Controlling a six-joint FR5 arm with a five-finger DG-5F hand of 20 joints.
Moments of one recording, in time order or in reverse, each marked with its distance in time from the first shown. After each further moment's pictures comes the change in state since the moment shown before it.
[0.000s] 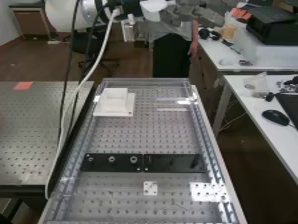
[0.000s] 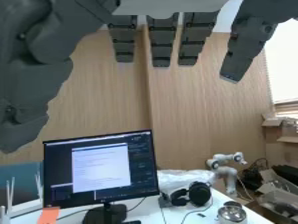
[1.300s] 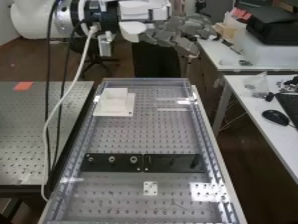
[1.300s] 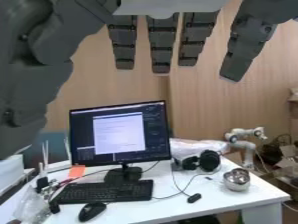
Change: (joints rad) arm -0.096 0.078 -0.112 -0.098 -0.223 0.050
